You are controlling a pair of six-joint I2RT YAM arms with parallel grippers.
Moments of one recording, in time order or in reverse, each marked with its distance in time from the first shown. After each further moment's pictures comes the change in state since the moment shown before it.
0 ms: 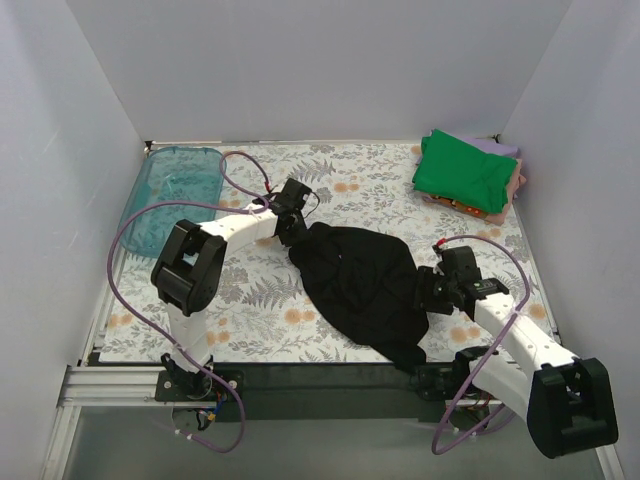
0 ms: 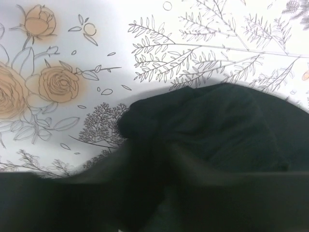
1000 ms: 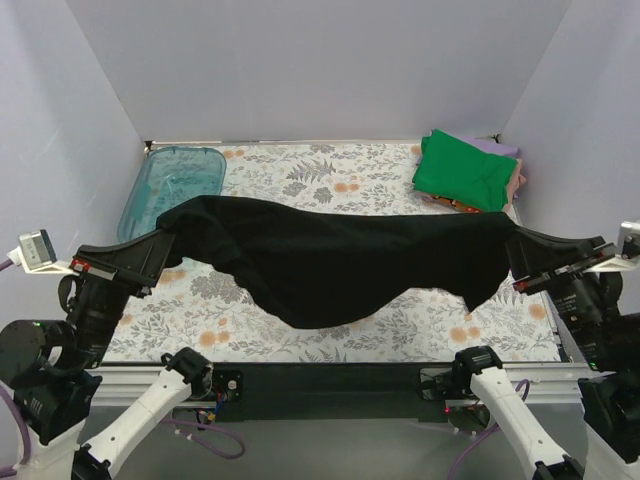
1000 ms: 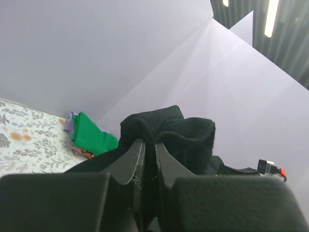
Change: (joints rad) left arm -0.008 -1.513 -0.077 0.004 0.028 -0.059; right arm 0.011 -0.468 0.970 -0.185 0.041 -0.065
